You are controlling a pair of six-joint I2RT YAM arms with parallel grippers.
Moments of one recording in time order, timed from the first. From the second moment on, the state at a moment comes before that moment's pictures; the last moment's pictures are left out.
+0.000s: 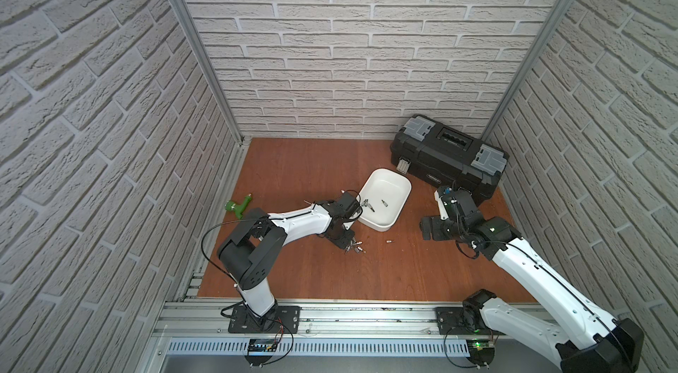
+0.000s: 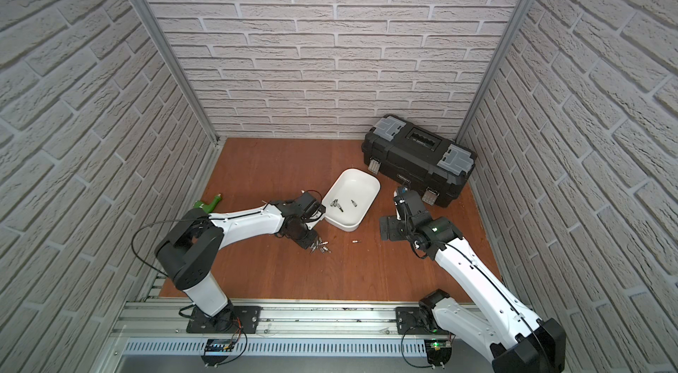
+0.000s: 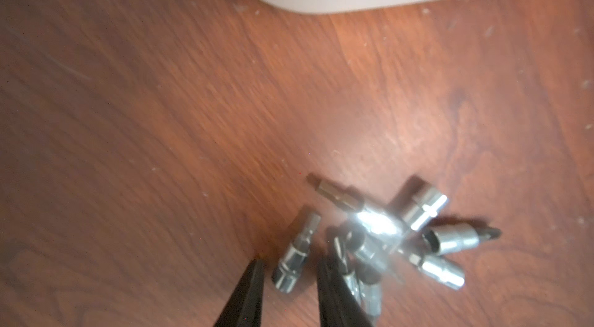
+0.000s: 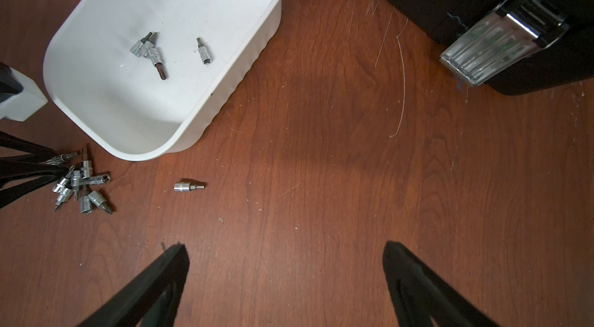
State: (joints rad) left arm -0.76 1.71 1.00 -0.62 0.03 -0.06; right arm 0.39 0.97 0.85 -0.89 0.16 0.33
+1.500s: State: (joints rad) left arm -0.75 1.77 1.56 -0.78 -0.06 0.05; right arm 0.39 0.90 0.86 -0.91 0.19 0.33
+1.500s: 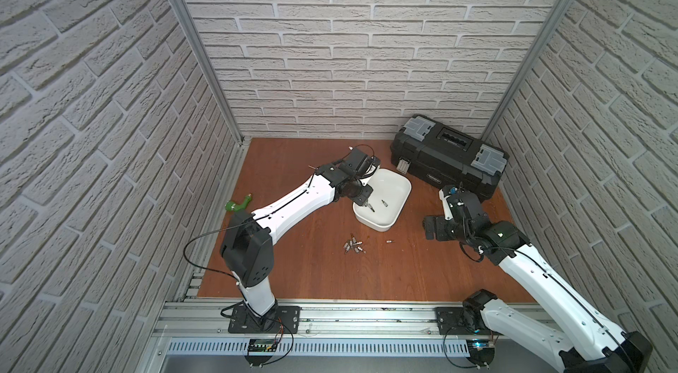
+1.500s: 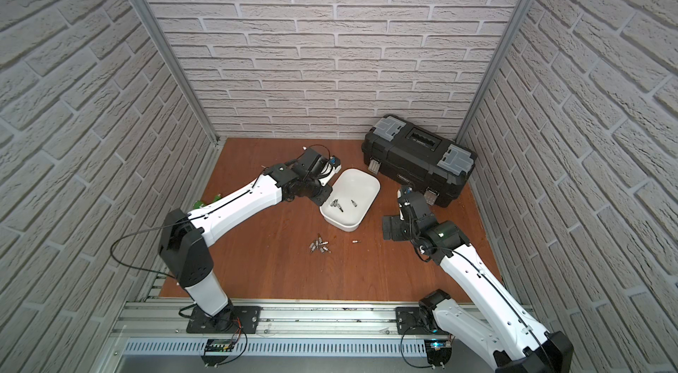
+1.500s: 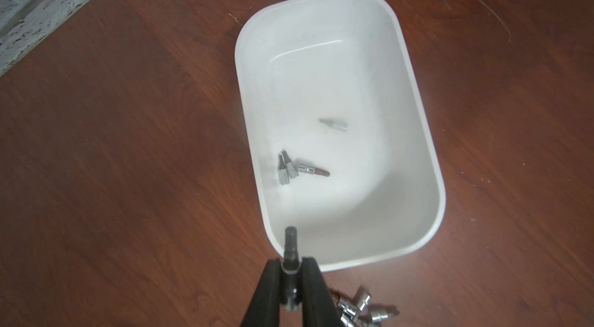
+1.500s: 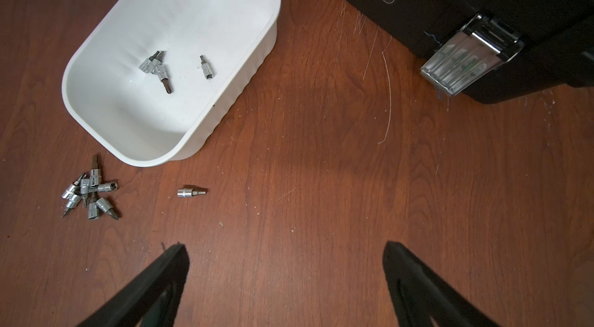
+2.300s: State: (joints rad) left arm -0.75 2.31 1.97 -0.84 -0.06 0.12; right arm 0.39 0.88 0.87 -0.92 0.19 0.33
